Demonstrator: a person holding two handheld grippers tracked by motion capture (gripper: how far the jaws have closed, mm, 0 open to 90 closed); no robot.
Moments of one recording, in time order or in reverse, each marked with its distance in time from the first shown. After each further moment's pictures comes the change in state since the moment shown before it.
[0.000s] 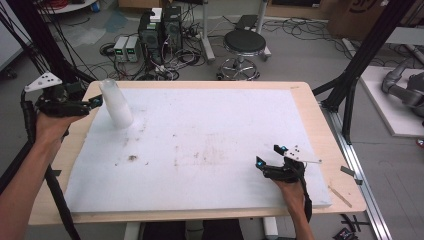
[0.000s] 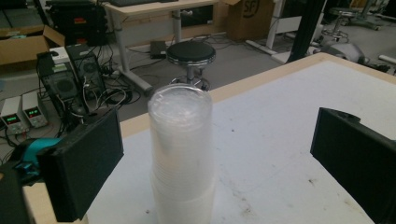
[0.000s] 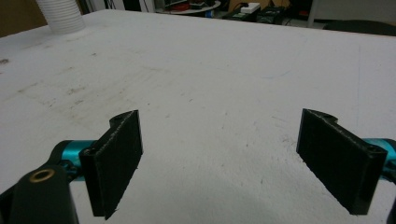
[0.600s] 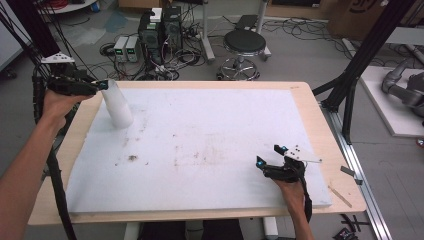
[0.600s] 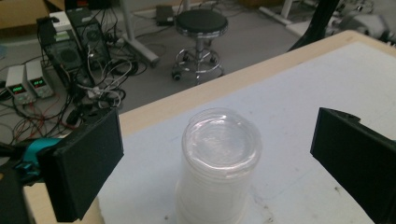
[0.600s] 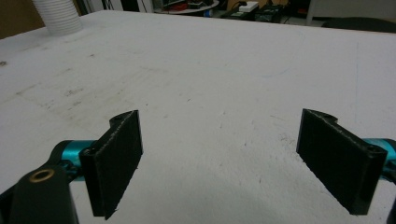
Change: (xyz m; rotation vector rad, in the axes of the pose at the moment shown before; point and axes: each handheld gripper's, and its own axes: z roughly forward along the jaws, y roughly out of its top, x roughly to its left) left arm 0.022 0.033 0.043 0.174 0.031 -0.010; right arm -0.001 0.000 0.000 0.001 -0.004 0.012
